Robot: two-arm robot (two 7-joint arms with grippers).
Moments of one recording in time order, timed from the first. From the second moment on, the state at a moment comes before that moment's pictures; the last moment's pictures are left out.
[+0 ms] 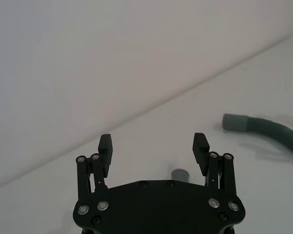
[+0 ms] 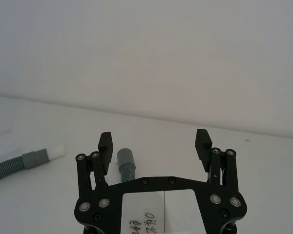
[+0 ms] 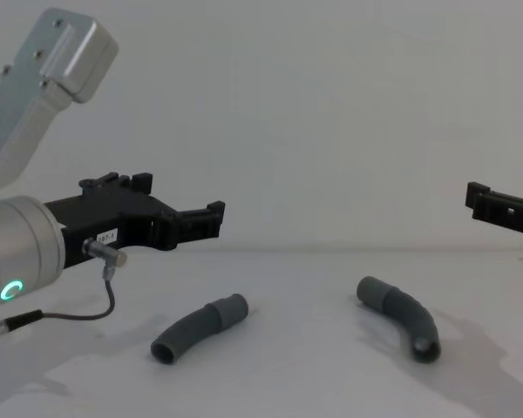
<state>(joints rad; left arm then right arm) -0.24 0.42 0.44 -1.64 -0.25 0.05 -0.11 -0.01 0.34 -0.23 -1.77 0.29 0.03 0.07</state>
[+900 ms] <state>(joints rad) -0.38 0.49 0.50 -1.60 -0.24 0.29 -0.30 -0.01 0.34 -0.23 -1.77 0.29 0.03 0.07</state>
